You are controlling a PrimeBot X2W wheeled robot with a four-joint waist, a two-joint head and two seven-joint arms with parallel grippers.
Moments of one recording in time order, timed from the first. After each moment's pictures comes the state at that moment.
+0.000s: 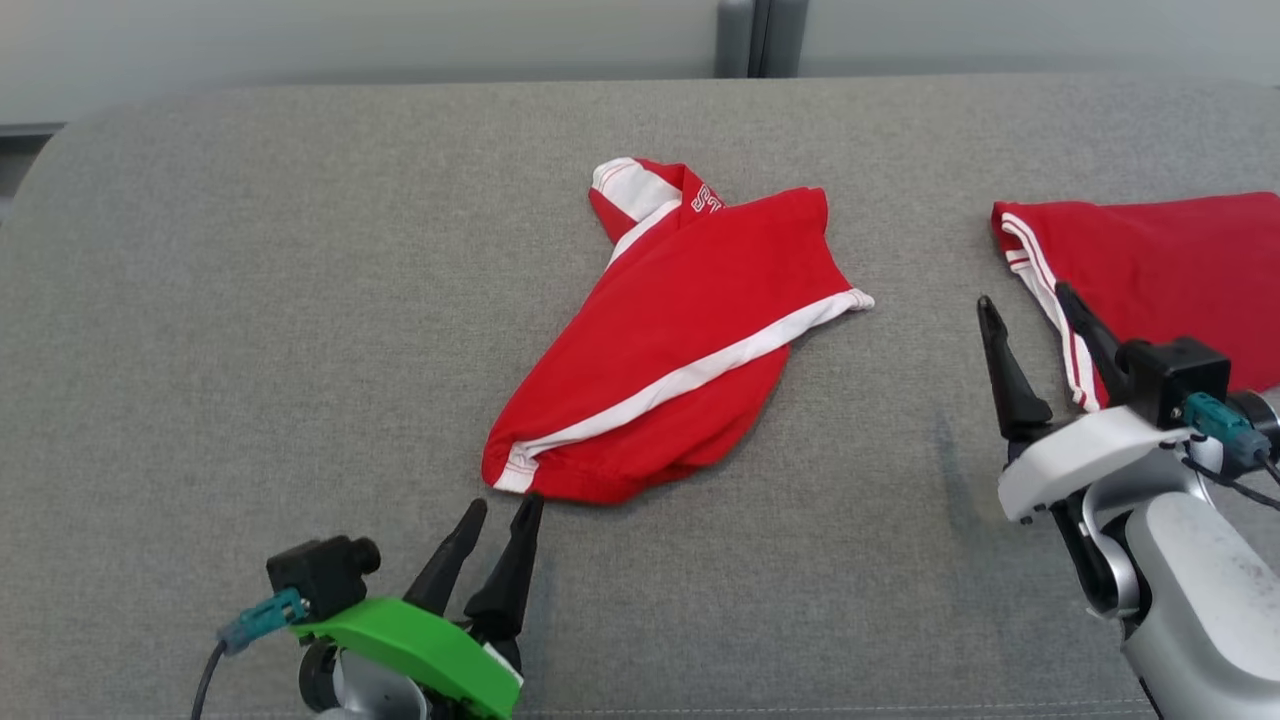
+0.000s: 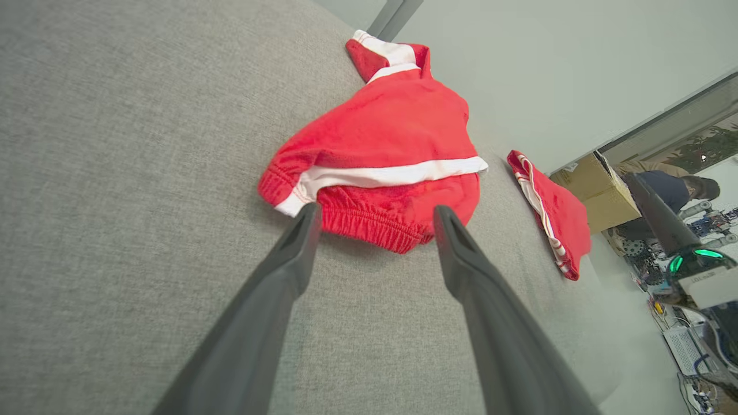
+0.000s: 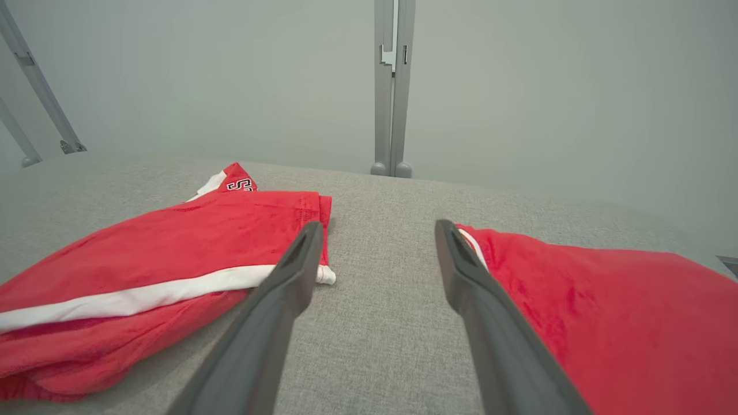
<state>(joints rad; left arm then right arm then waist) 0.01 0.13 -0.44 0.03 -0.89 0.03 -0.07 -0.20 -0.30 0.33 0.22 0.33 -0.08 -0.18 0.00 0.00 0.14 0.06</state>
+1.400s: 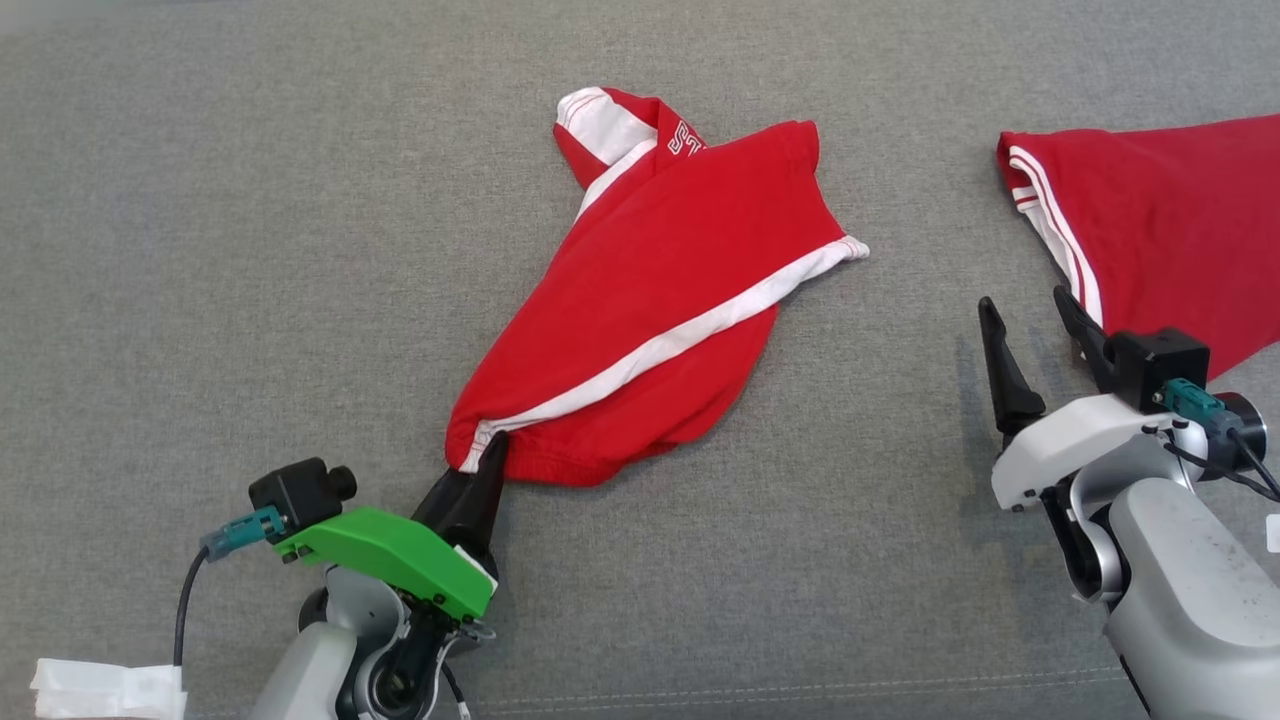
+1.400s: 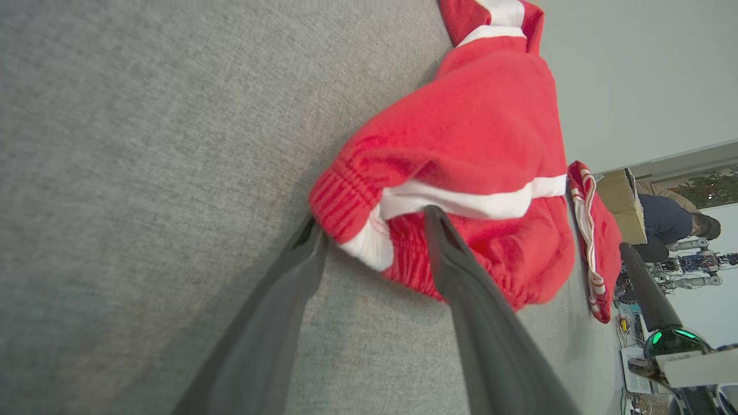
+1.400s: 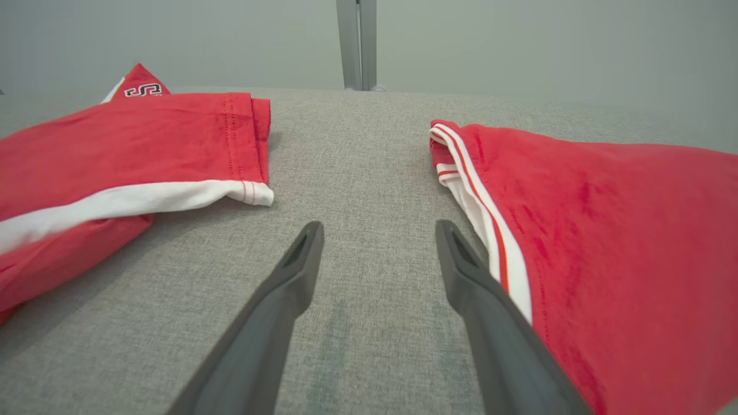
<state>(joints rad) -0.19 0.06 -0.38 0.26 -1.05 0.02 0.03 -0.30 -0.26 0.31 0.42 0.32 -0.06 -0.23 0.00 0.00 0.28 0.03</state>
